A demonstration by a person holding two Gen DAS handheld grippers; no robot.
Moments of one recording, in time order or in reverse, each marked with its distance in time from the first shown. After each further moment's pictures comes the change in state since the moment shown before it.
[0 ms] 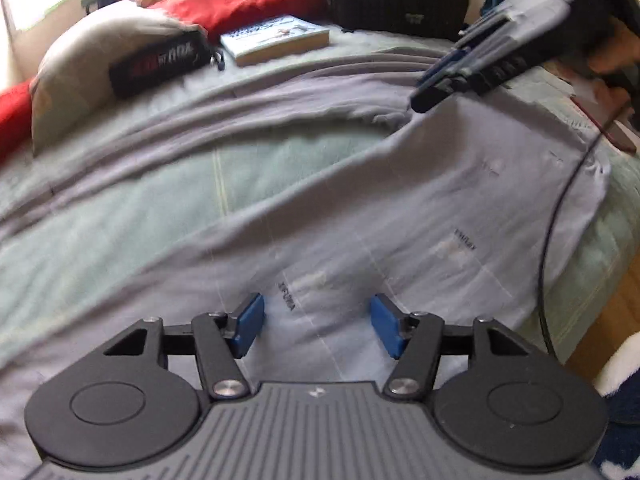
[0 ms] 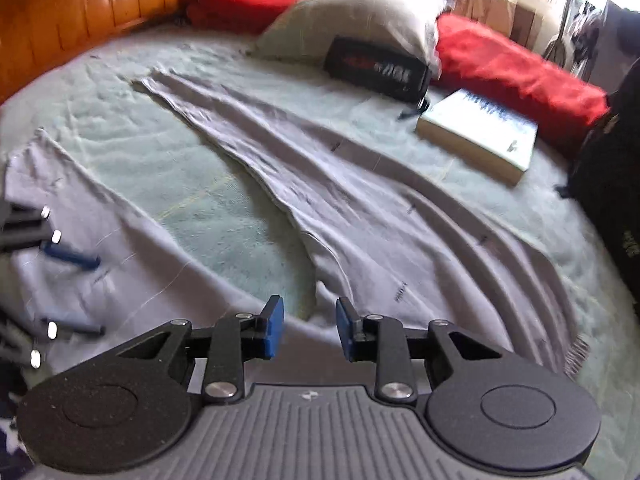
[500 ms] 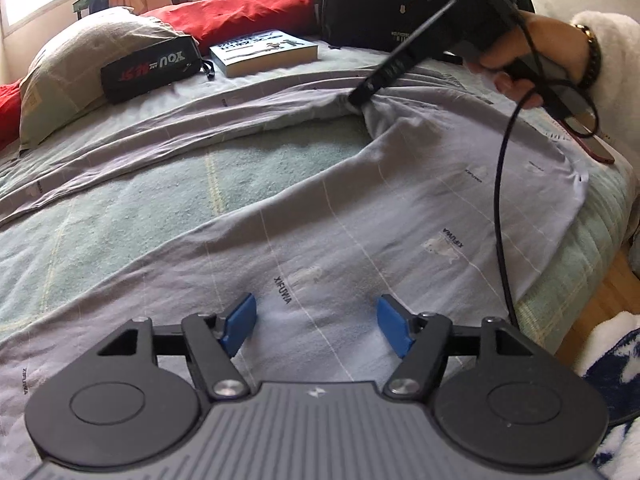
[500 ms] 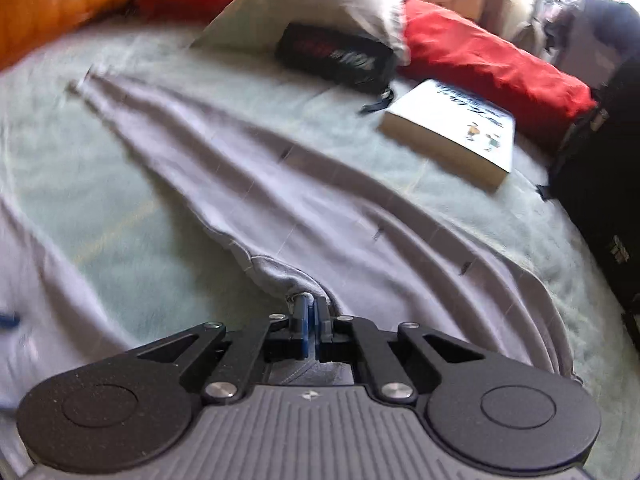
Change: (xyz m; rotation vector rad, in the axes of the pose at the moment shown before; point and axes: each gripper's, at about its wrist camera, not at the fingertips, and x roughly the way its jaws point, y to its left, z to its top) left arm -0.006 0.008 -0.006 0.005 -0.038 -0.058; right arm 0.038 -0.022 0.034 0.076 0.005 -0.122
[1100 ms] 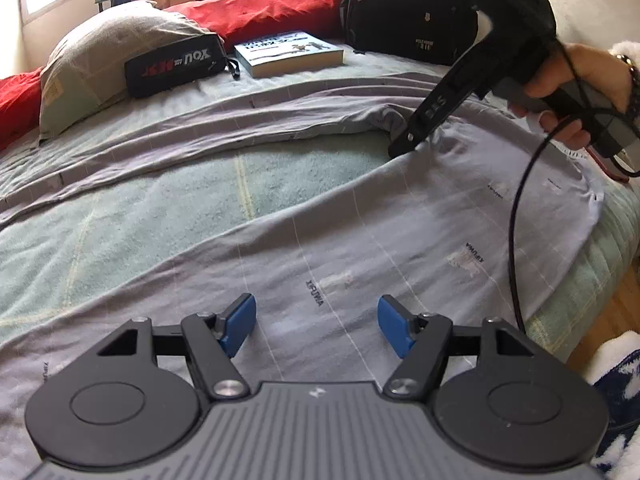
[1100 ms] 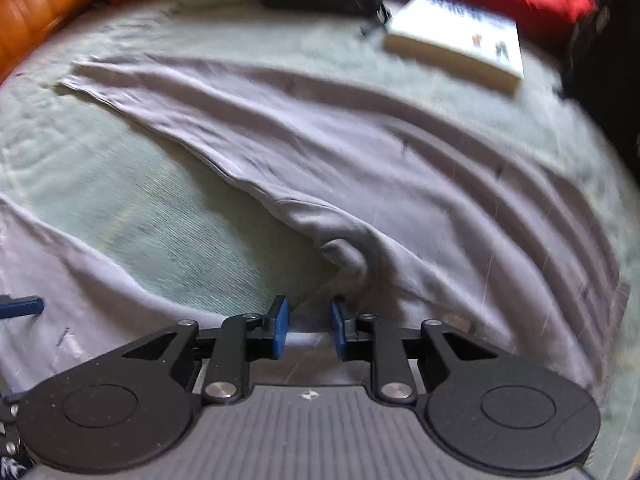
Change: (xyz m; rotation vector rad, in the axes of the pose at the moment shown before) left arm -0.003 0.012 0.004 -0.047 0.000 0.042; right arm 0.013 0.011 -0.009 0.167 0.208 0.085
